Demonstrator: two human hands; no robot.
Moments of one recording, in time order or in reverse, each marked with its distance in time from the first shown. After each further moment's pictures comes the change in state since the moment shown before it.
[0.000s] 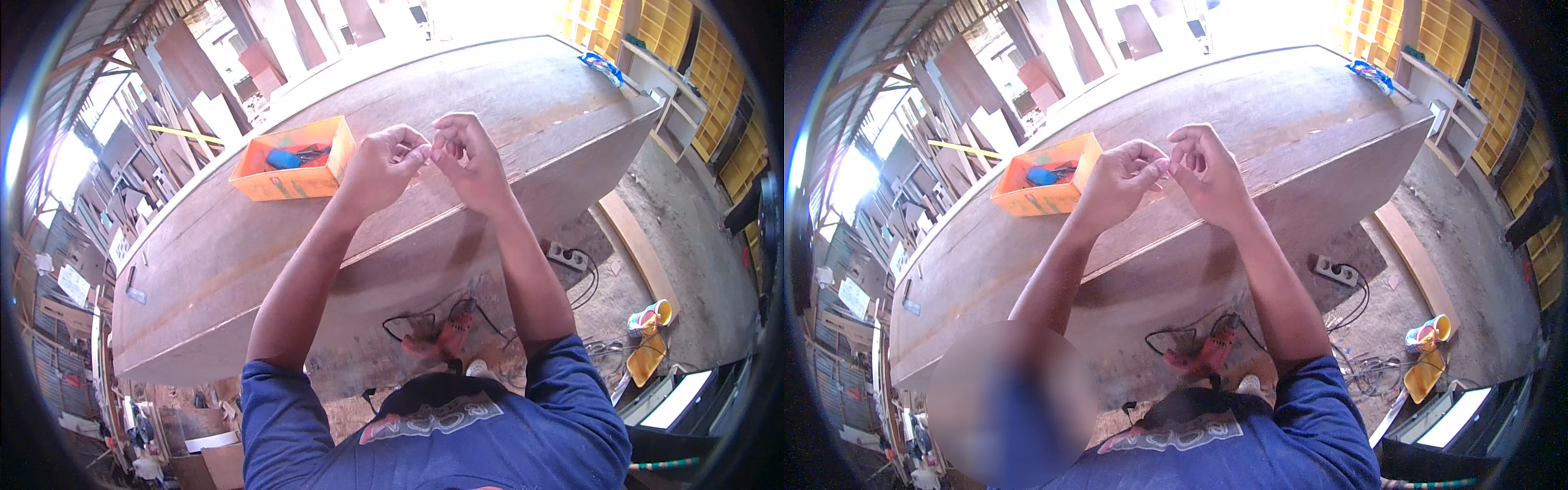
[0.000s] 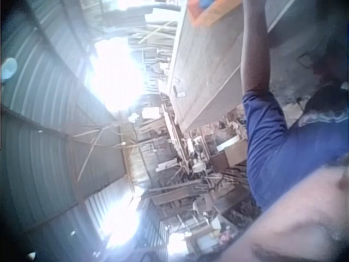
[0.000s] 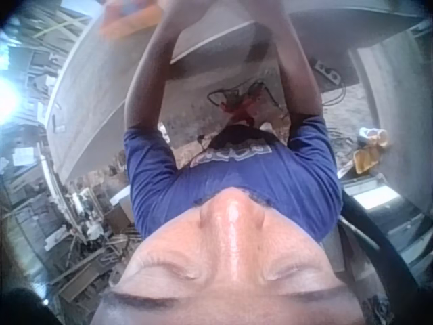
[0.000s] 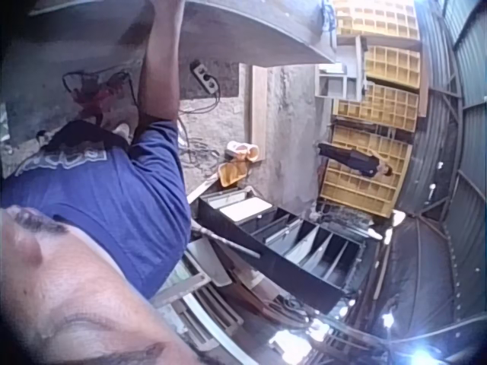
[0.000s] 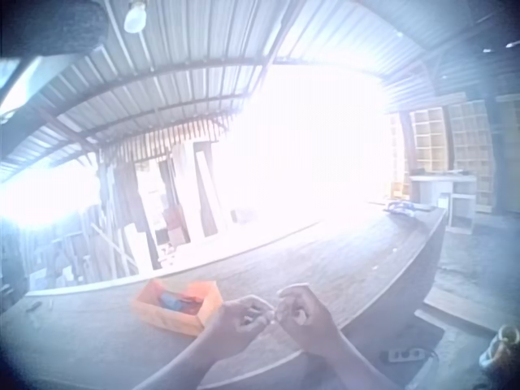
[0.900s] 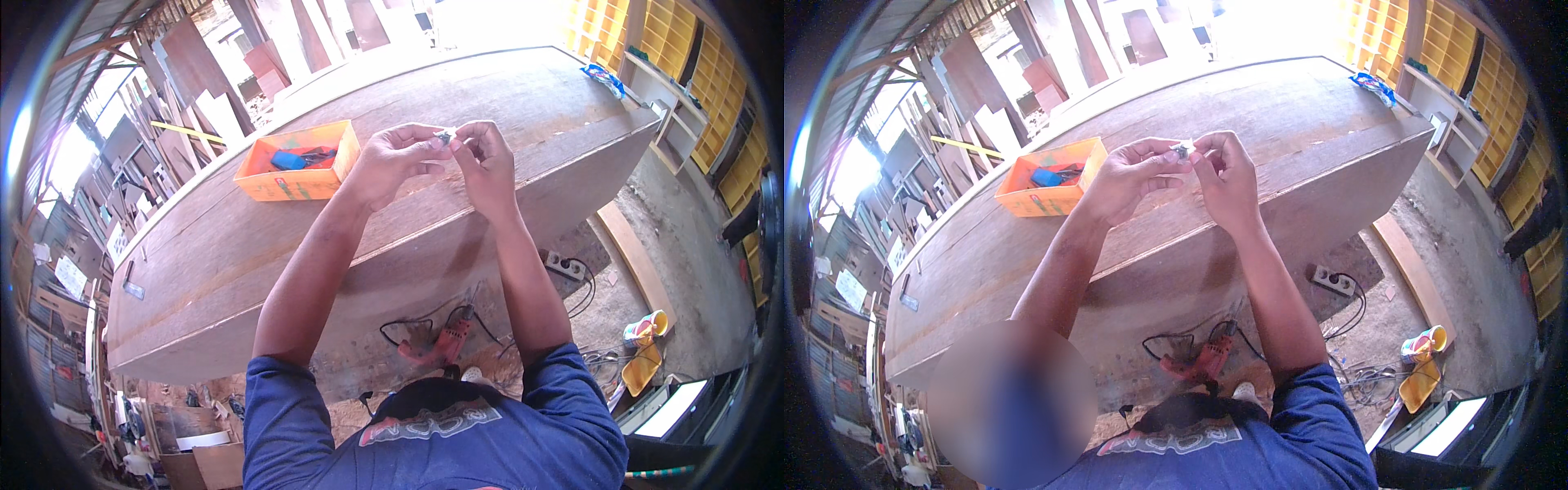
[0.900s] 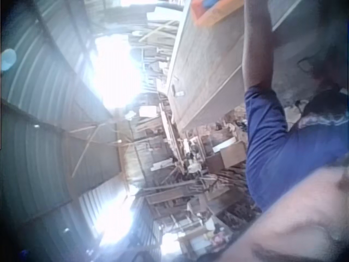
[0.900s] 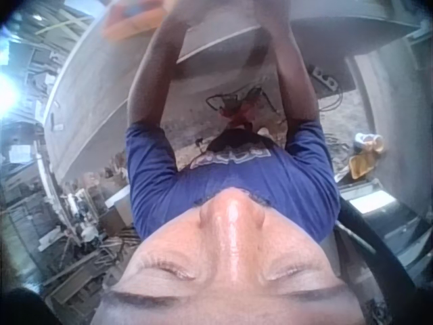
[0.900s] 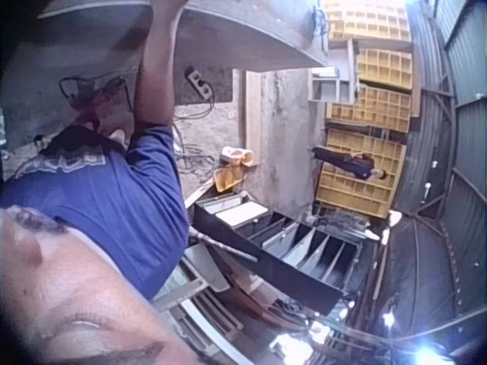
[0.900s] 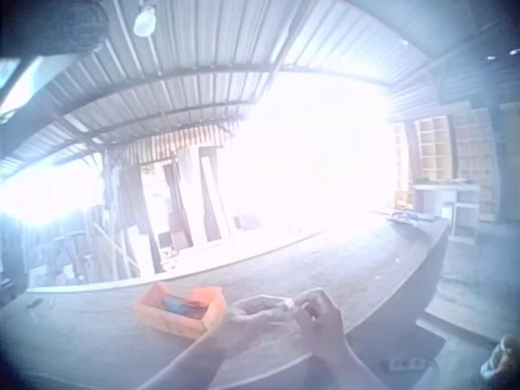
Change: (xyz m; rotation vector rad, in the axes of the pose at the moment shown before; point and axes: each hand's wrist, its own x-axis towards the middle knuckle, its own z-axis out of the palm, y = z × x) left_hand 0.011 0.003 0.002 -0.660 -0.068 -0.156; right_hand -0.001 0.006 0.003 0.060 0.229 0.205
